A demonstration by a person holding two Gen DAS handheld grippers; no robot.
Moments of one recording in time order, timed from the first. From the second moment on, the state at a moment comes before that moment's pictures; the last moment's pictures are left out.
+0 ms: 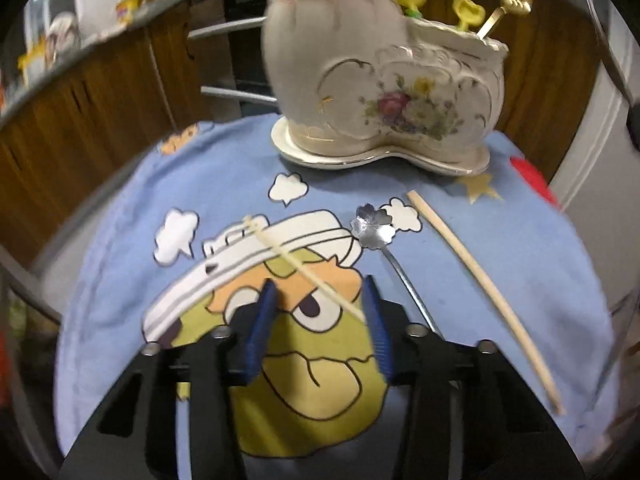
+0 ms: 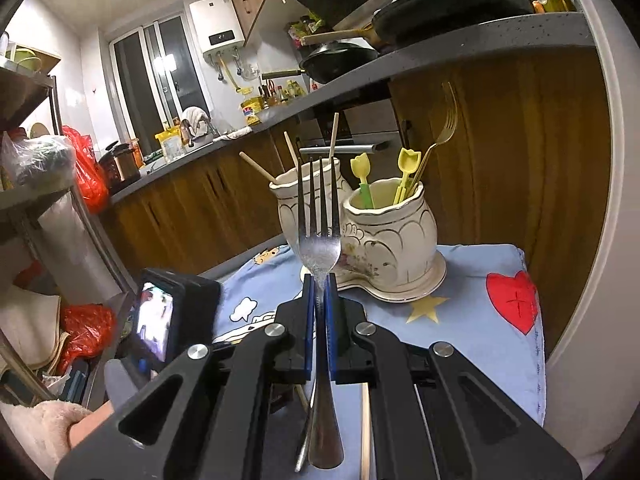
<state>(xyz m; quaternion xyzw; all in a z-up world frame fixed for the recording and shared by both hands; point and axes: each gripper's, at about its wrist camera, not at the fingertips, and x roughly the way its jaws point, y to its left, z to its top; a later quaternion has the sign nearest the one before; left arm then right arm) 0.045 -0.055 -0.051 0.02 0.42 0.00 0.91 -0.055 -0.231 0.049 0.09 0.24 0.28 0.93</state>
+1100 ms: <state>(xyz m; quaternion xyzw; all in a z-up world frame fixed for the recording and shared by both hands) 0.047 -0.045 -0.050 -0.01 0.45 -0.02 0.89 -0.062 -0.237 0.049 0.10 0.24 0.28 0.93</state>
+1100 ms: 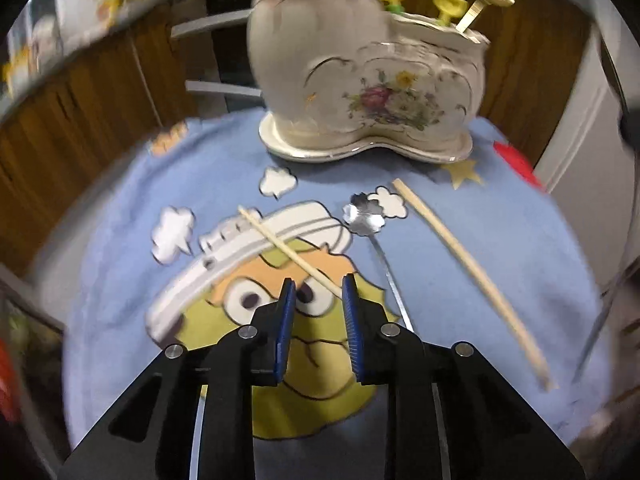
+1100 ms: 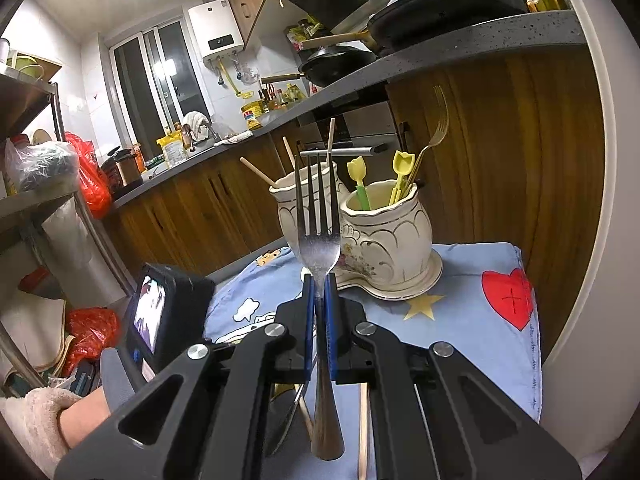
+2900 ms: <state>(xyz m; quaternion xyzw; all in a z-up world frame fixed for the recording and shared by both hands) 0.065 -0.136 -0.043 0.03 0.47 -0.12 0.88 -0.065 -0.274 0.063 0.10 0.20 0.22 0.95</state>
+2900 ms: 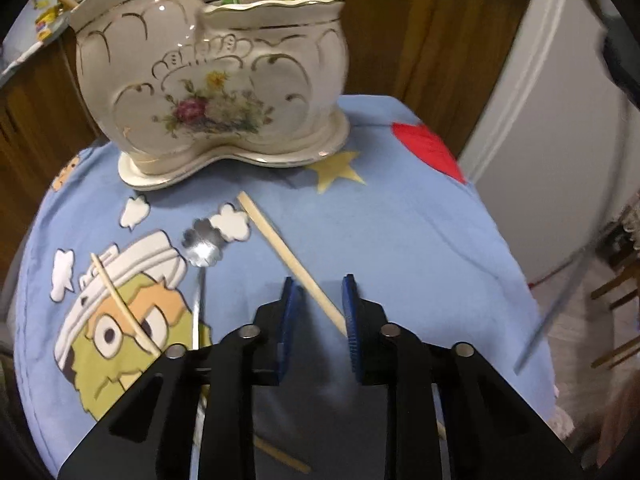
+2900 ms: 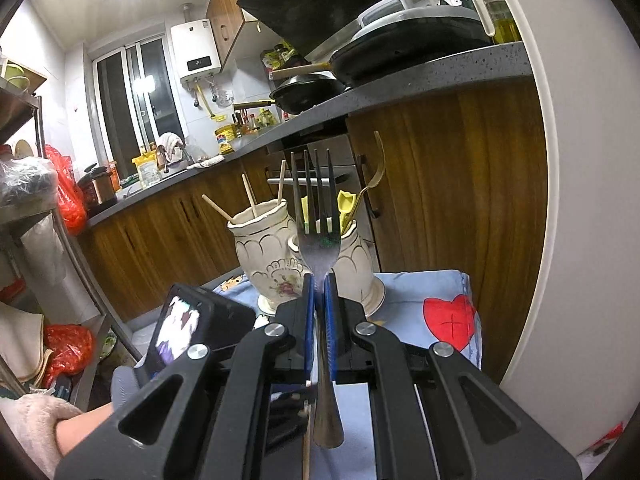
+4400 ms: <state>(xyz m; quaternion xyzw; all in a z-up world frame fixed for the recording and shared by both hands) 0.042 0.001 0.083 -0.09 0.12 -0.23 0.96 -0.030 -0.237 0.083 0.10 0.17 0.24 0.95</state>
